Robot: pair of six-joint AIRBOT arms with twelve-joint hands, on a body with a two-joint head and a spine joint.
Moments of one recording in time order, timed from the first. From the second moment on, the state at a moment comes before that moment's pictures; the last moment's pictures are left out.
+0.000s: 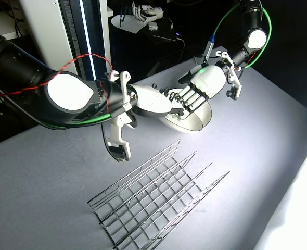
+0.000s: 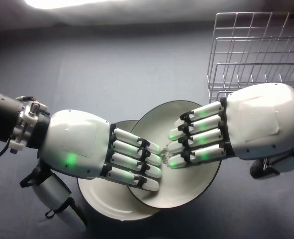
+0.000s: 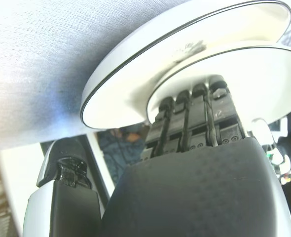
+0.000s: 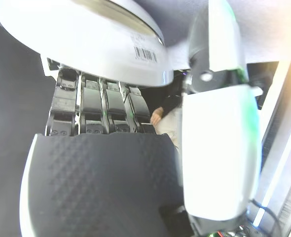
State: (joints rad) left arm 0.53 -1.19 1.51 1.69 -1.04 0.06; right arm -0.44 -1.05 1.16 -1.37 0.67 -0.19
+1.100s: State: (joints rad) left arm 0.53 -1.20 1.53 1.69 -1.05 0.06; right arm -0.44 -1.15 1.20 -1.31 0.66 -0.20
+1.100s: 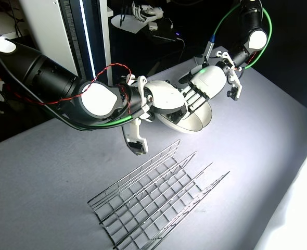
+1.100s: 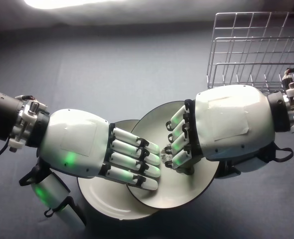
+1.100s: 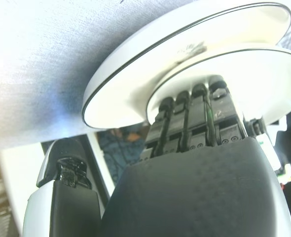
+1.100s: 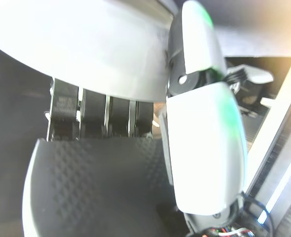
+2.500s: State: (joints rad) left arm 0.43 -0.95 1.52 1.58 -1.05 -0.09; right arm -0.29 -1.07 1.07 -1.09 0.62 -0.19
